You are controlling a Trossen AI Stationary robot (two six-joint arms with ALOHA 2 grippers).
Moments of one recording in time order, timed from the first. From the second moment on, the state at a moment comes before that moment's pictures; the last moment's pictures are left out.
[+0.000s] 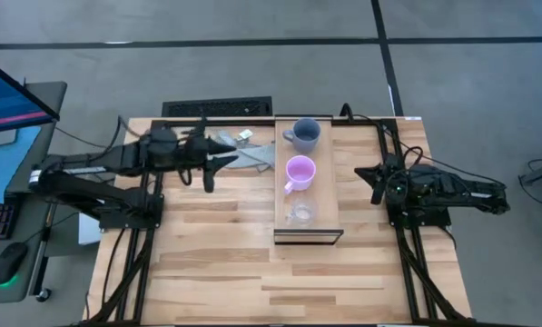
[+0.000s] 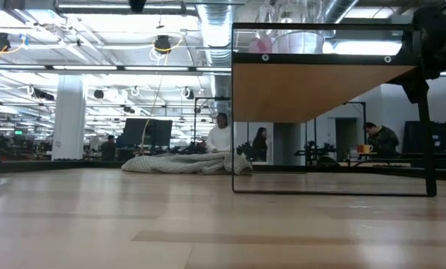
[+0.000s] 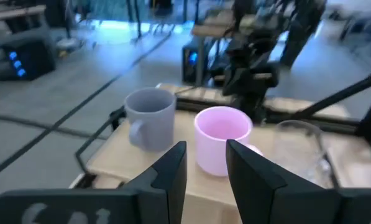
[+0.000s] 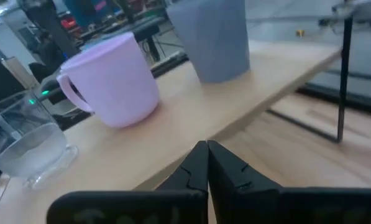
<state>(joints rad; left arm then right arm) 0.08 0.99 1.04 -0.26 -0.17 -0.05 -0.01 0.01 0.26 -0.49 0.35 0.41</state>
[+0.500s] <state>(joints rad) 0.15 0.72 0.44 0.20 -0.14 -0.20 -0.02 0.01 0.18 -0.42 0.37 0.39</state>
